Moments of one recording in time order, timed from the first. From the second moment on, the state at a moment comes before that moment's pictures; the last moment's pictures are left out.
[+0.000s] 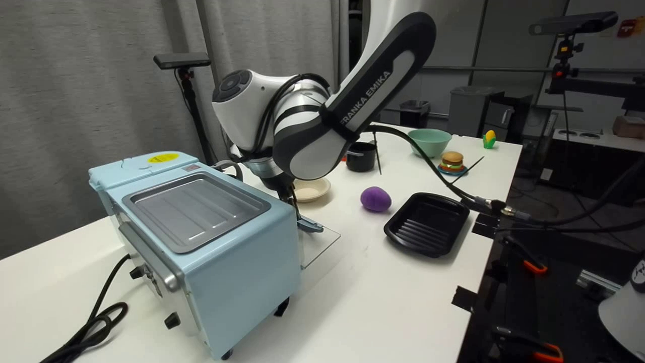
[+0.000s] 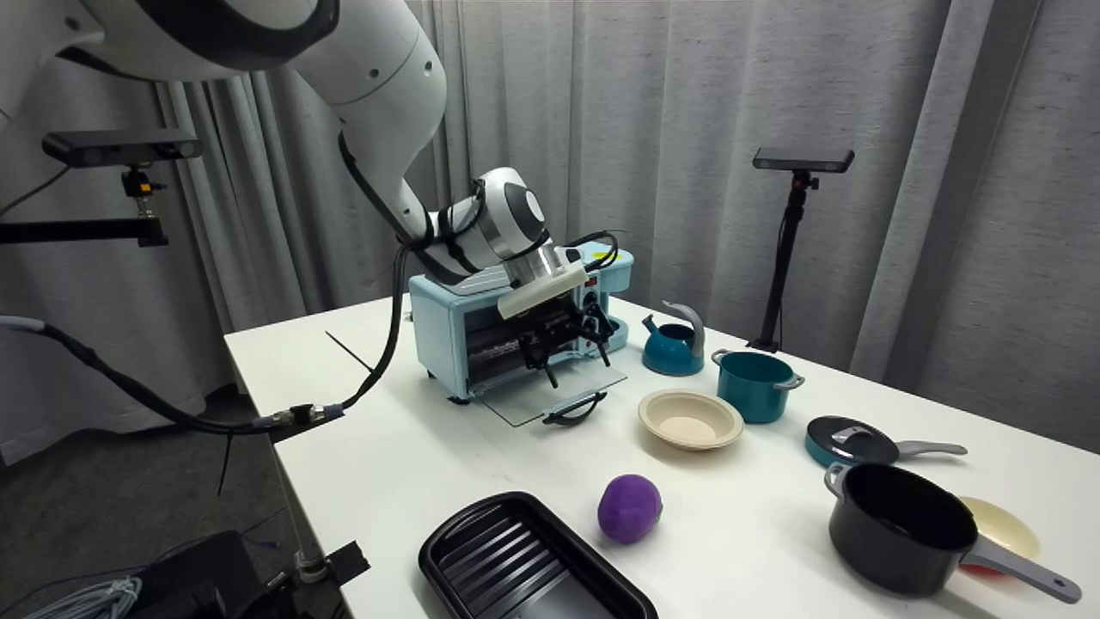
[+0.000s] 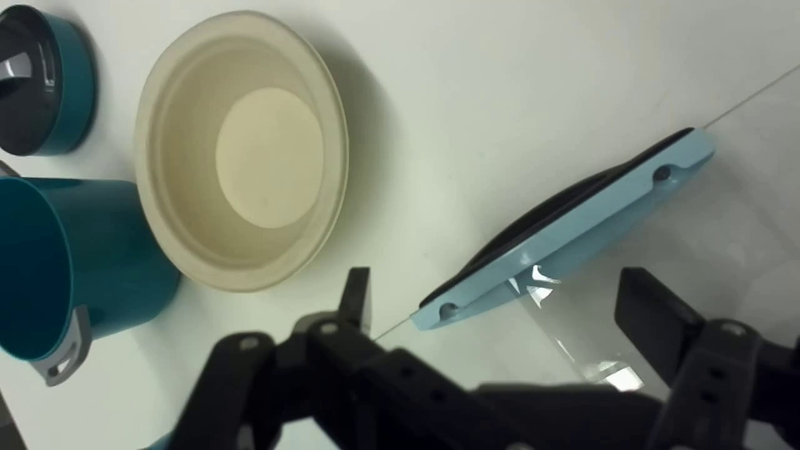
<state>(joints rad) 0.25 0.61 0.02 -1.70 -0.65 2.22 -0.08</state>
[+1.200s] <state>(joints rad) 0.16 0.35 0.02 -1.93 -0.60 2.42 -0.08</state>
